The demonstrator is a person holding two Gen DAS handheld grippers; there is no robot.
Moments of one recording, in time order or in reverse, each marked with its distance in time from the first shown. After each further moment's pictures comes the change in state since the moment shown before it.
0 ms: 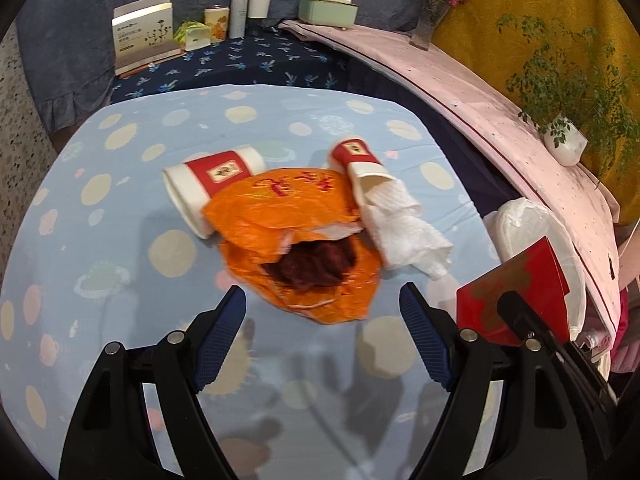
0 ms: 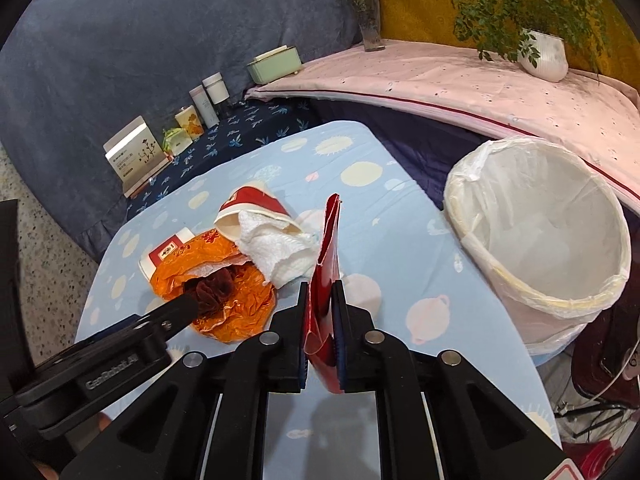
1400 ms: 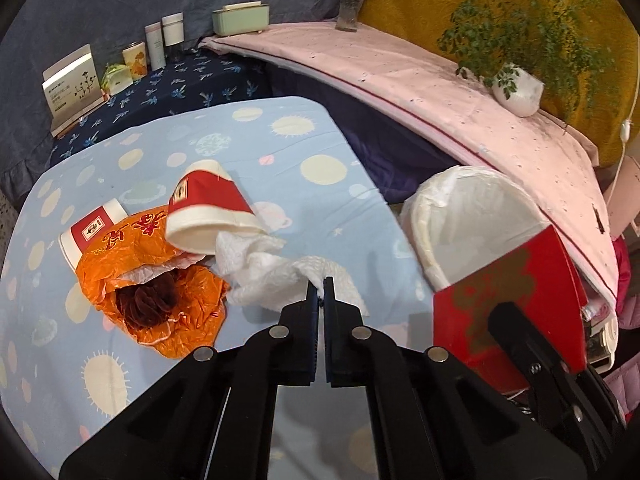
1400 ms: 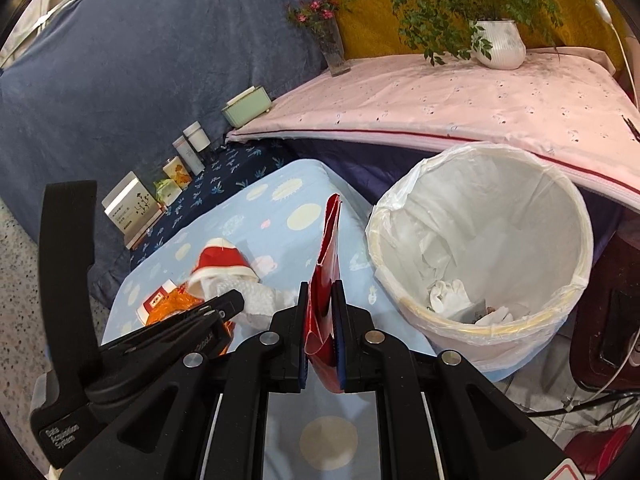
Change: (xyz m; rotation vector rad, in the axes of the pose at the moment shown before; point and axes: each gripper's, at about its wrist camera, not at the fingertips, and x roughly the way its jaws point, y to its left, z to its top) left arm 0.020 -0.127 0.004 0.210 -0.004 -0.044; right arm -0.038 -0.086 0.017 0.134 -0.092 0.042
